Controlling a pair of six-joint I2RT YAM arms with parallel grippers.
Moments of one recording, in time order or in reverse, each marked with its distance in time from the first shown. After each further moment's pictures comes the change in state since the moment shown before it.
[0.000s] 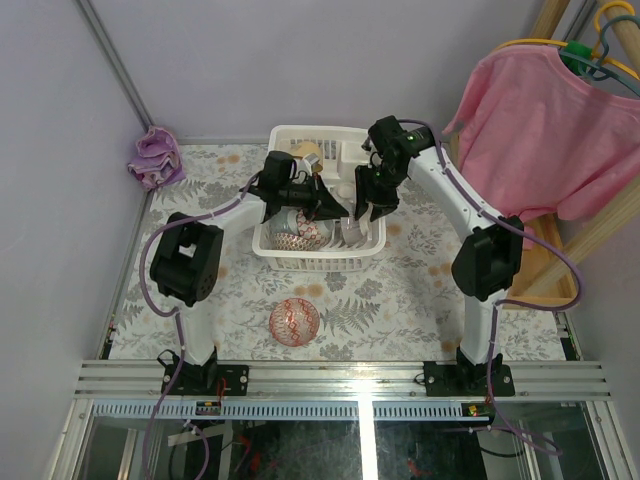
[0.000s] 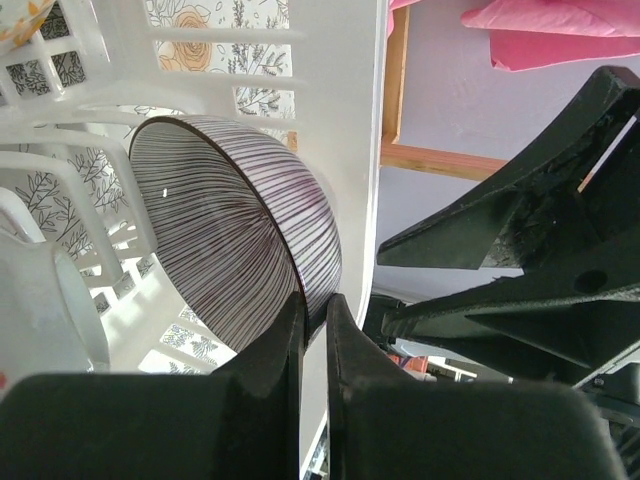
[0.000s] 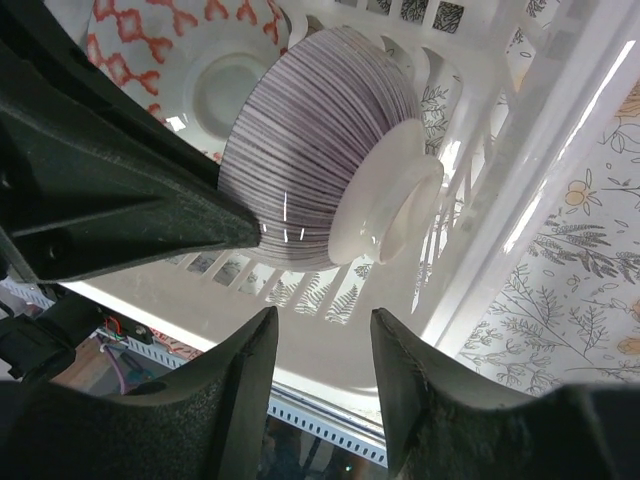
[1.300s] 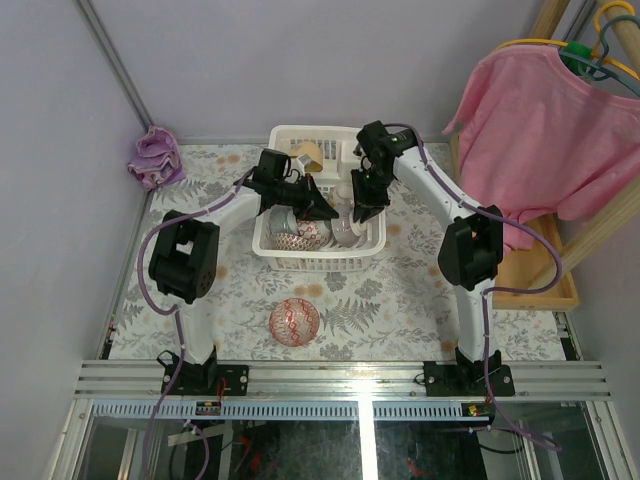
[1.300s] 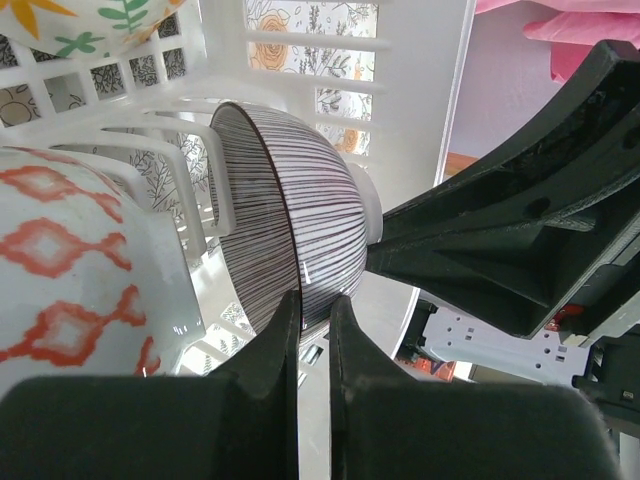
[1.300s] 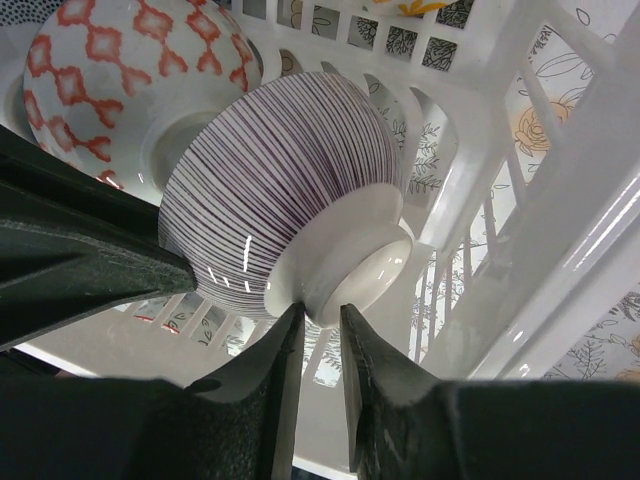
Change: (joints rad) left arm 0.035 0.014 0.063 -0.224 -0.037 0.155; right arm 0.011 0.143 0.076 0.008 0.039 0.002
